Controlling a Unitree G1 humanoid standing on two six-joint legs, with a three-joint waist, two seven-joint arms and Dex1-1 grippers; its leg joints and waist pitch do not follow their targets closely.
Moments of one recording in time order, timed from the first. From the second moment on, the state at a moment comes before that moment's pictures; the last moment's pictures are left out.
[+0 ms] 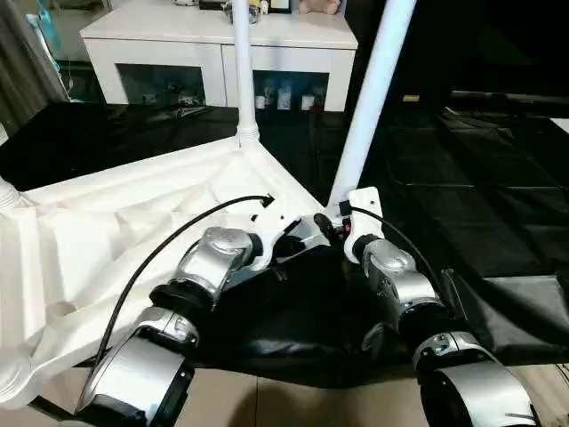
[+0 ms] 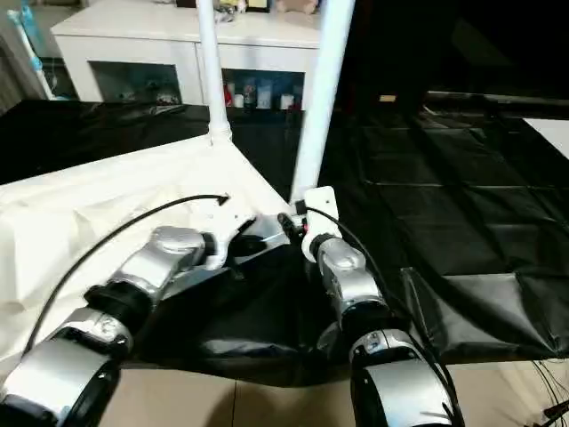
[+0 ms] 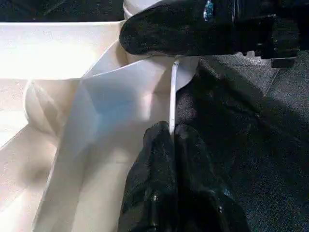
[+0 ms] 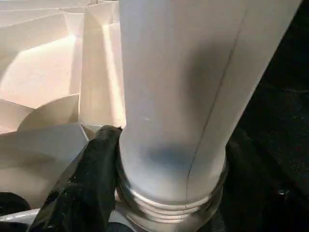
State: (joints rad) left arm -0.78 0.11 -0.23 0.92 0.09 0.18 -0.71; right arm -0.69 -0.02 -0.01 0.97 0.05 -0.01 0.21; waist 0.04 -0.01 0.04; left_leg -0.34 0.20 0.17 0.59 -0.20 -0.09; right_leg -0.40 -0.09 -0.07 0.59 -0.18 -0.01
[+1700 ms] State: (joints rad) left arm -0.55 0.39 -0.28 0.56 0.02 0.03 -1.21; right arm -0.51 -0.34 0.15 0.64 0.12 -0.09 1.16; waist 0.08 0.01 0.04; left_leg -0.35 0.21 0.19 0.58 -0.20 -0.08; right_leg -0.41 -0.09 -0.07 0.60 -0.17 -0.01
